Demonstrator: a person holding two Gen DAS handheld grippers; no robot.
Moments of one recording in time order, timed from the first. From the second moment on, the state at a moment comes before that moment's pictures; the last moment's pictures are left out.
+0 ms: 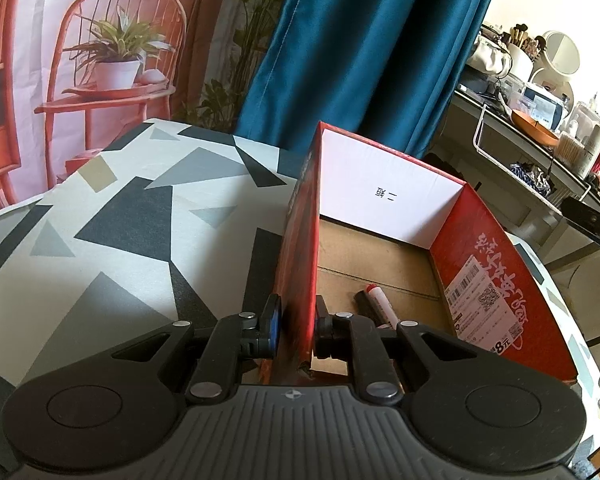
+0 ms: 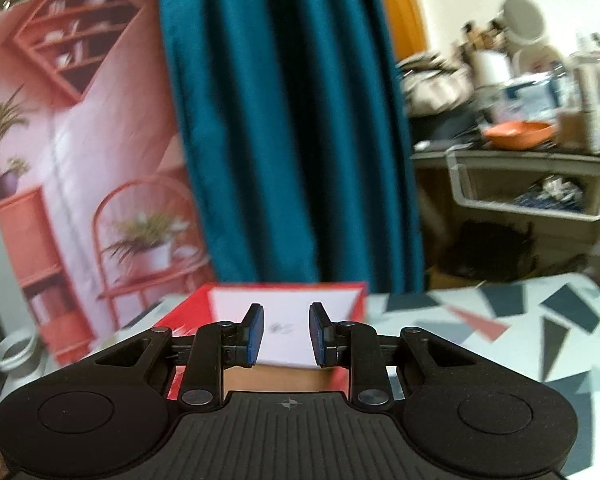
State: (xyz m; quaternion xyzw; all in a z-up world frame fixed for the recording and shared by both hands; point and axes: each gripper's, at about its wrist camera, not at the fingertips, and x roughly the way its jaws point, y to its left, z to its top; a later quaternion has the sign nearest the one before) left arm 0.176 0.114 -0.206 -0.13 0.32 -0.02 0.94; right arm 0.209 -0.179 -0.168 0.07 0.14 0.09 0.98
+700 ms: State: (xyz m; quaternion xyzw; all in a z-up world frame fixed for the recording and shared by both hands) left arm 0.173 0.106 -0.203 -0.10 0.31 0.00 0.94; right arm 0.241 -0.233 -0.289 0.07 0.24 0.02 0.97
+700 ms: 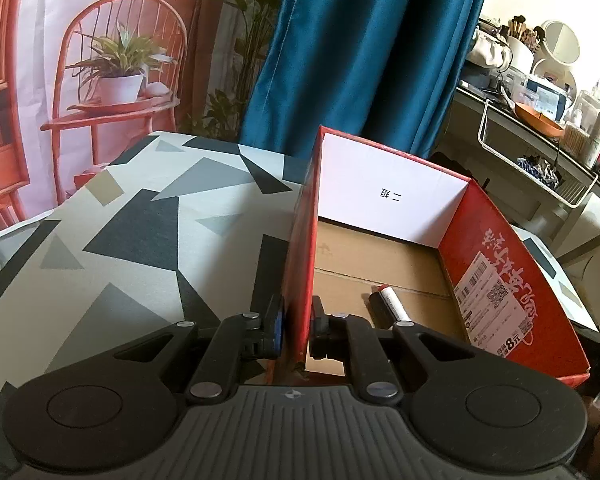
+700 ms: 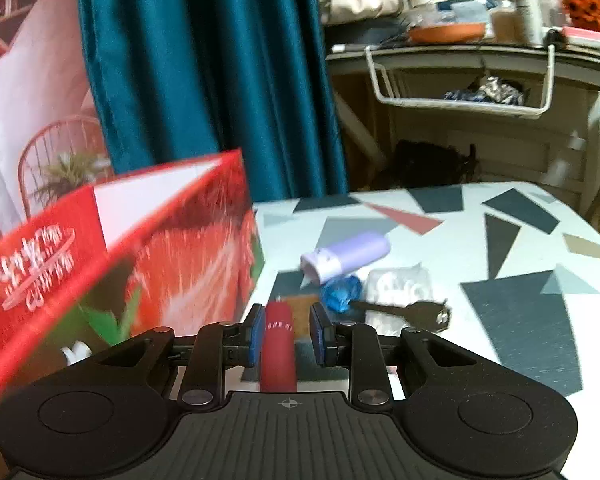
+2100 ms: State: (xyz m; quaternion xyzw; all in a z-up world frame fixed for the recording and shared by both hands) left arm 0.170 0.100 -0.201 -0.07 0.30 0.01 0.95; right arm 0.272 -0.208 -0.321 -0.01 0.30 0.03 0.95
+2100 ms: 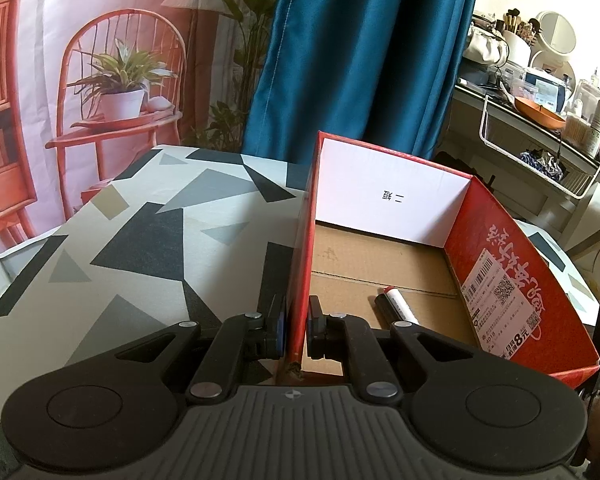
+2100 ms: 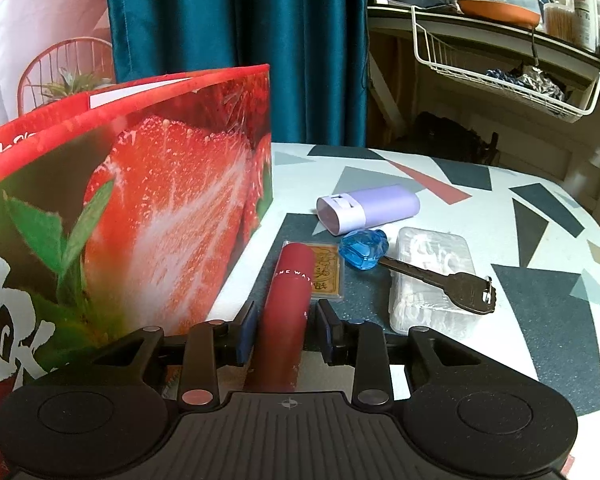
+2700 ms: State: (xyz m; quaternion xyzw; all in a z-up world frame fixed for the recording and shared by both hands) left arm 0.168 0.100 -0.202 -0.08 0.30 0.01 0.95; right arm 0.263 -0.236 -0.301 0.13 0.32 0.06 0.94
